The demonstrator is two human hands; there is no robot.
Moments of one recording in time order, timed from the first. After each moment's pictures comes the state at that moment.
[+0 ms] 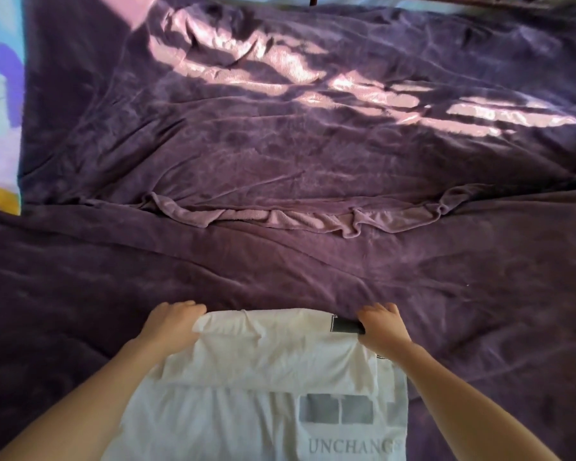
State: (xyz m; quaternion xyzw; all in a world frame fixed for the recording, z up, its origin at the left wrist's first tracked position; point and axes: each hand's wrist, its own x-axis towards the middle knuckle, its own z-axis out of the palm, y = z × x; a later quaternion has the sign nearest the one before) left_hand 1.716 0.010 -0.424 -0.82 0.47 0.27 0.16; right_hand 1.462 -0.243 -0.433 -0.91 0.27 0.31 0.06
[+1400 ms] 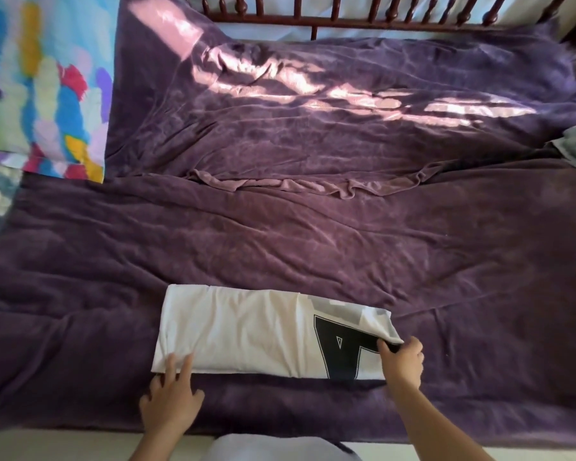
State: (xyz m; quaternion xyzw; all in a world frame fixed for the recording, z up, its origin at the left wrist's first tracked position) left_hand 1.520 0.205 -0.394 -0.92 0.16 0.36 0.08; right_hand 1.311 -0.082 -0.415 -0.56 0.75 0.00 0.35
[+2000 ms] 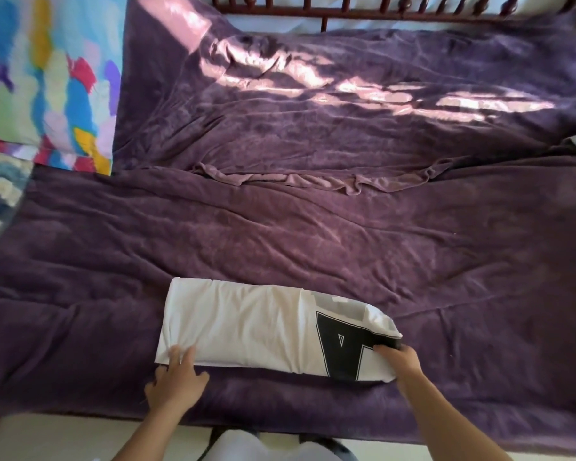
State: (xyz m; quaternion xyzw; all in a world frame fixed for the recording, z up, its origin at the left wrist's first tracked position) left_hand 1.528 0.191 -0.392 -0.91 0.10 0.39 0.07; right_hand 1.302 -0.096 -0.425 -0.45 0.69 -0.01 0.56
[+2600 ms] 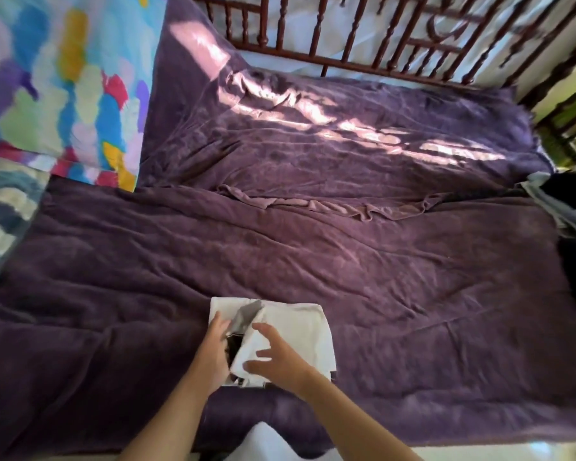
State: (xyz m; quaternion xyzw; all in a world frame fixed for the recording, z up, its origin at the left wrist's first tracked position) left_hand 1.623 0.194 -0.385 -0.53 -0.16 0.58 -0.60; right_hand 1.516 0.104 -0.330 -0.70 0.35 0.18 0.60
